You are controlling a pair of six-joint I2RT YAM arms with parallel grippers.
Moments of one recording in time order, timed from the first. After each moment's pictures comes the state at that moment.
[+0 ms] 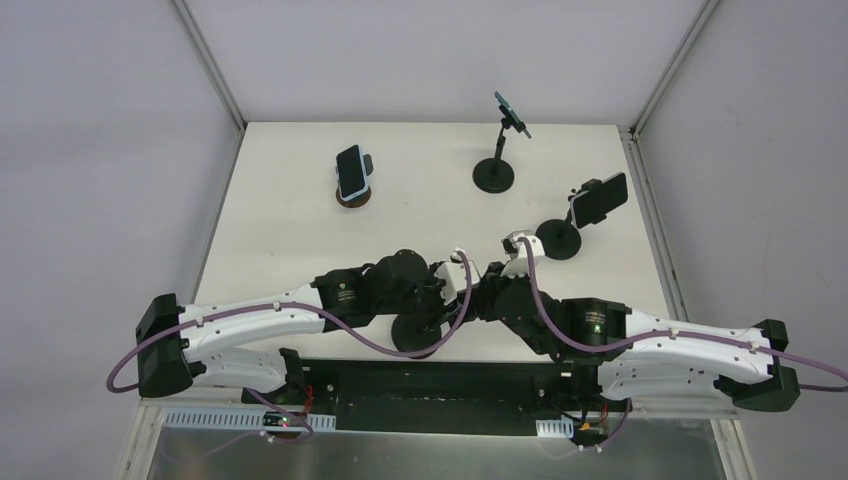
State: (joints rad) left arm -1.18 1.18 0.90 -0.25 0.01 0.04; right arm 1.43 0.88 0.88 -0.58 0.77 0.86
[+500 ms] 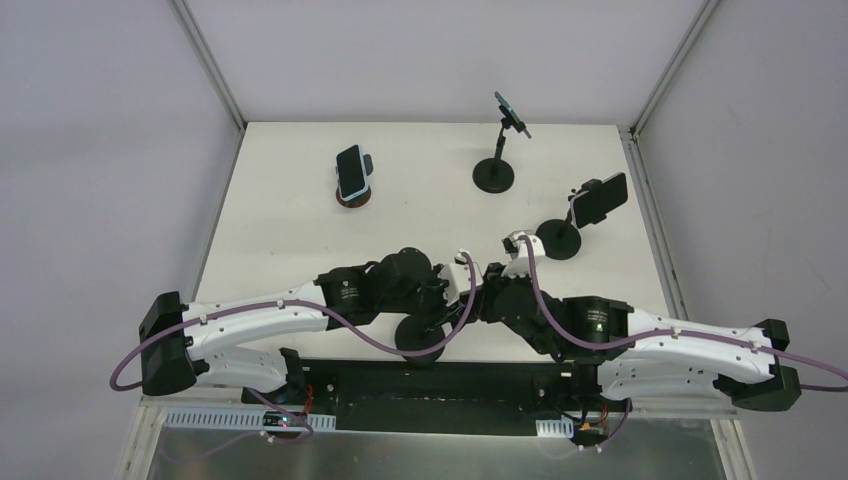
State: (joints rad) left arm -1.18 1.20 0.92 -0.27 0.07 0.05; right arm 1.43 0.89 0.90 -0.63 0.77 0.89
